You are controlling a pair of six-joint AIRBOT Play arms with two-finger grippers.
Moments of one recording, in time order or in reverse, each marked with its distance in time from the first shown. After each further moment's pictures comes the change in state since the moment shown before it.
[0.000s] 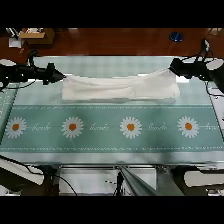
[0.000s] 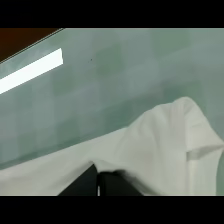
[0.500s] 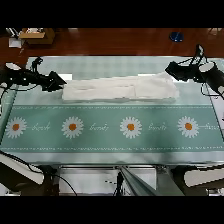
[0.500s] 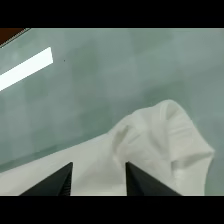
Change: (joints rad) left arm 0.026 -0.070 0.032 0.193 -0.042 -0.013; right arm -0.013 -0.067 0.021 -0.019 -0.034 -0.013
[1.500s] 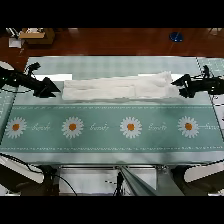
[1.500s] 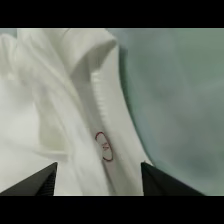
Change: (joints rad) left arm 0.048 0.024 0.019 0.116 -0.230 -0.045; right arm -0.240 -0.142 0.001 0.220 0.484 -0.059
